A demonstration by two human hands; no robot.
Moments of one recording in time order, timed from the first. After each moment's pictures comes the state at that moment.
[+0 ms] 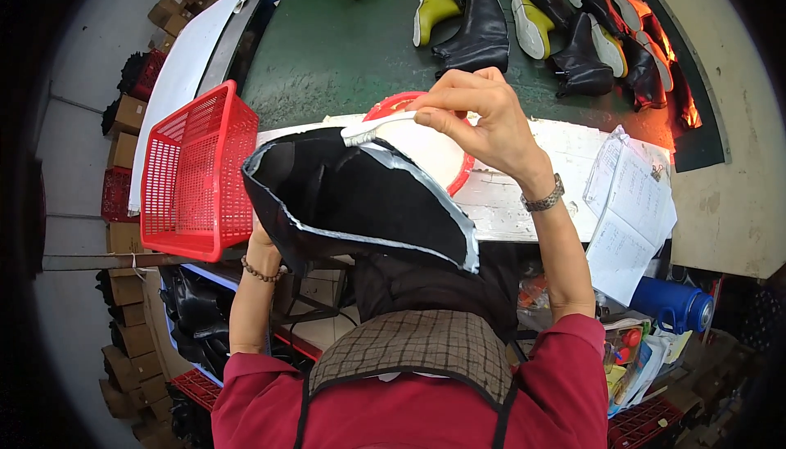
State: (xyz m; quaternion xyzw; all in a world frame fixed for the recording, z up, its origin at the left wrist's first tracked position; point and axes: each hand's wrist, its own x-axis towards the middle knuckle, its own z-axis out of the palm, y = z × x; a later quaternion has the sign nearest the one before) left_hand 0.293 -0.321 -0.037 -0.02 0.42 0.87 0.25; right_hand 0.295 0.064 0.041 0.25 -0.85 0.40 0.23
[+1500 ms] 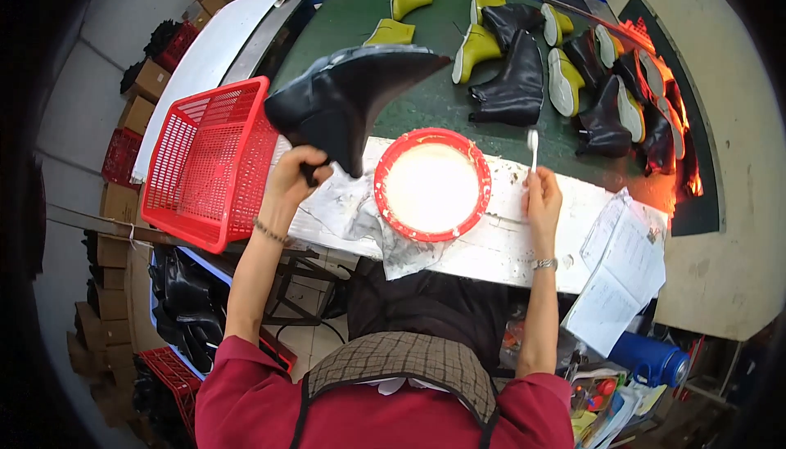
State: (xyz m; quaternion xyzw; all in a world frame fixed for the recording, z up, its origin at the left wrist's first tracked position) left_hand 0.195 -0.298 -0.033 -0.08 0.42 0.87 0.25; right_hand 0.324 0.135 -0.124 -0.16 -0.69 0.68 0.18
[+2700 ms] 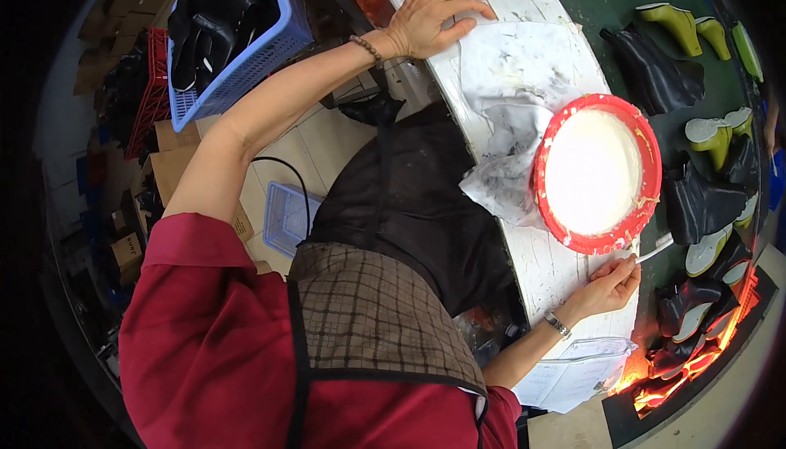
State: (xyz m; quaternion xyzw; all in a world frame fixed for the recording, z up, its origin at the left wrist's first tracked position) left_hand 0.284 -0.367 -0.159 0.13 0.94 0.18 -0.25; right_hand 0.336 0.116 -0.135 -0.14 -0.76 0.61 0.17
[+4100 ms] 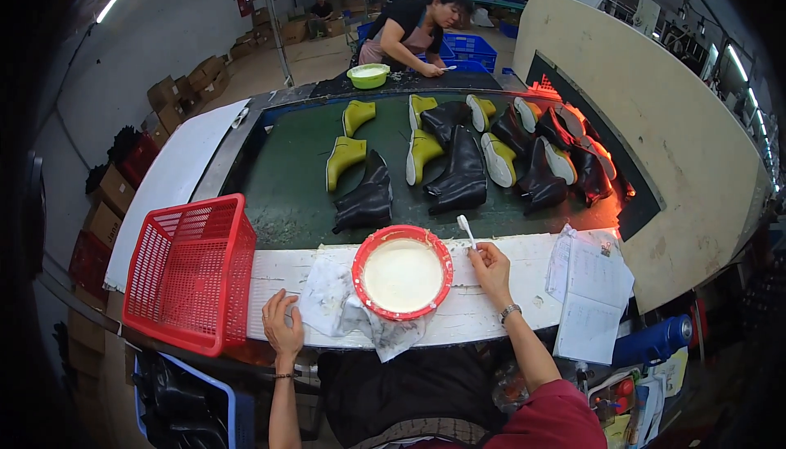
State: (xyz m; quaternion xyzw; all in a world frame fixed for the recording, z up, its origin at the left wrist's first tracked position) left_hand 0.285 -0.357 -0.137 0.12 0.91 0.29 -0.26; right_hand 0.327 0.117 -0.143 -0.16 -0.73 0.62 0.24
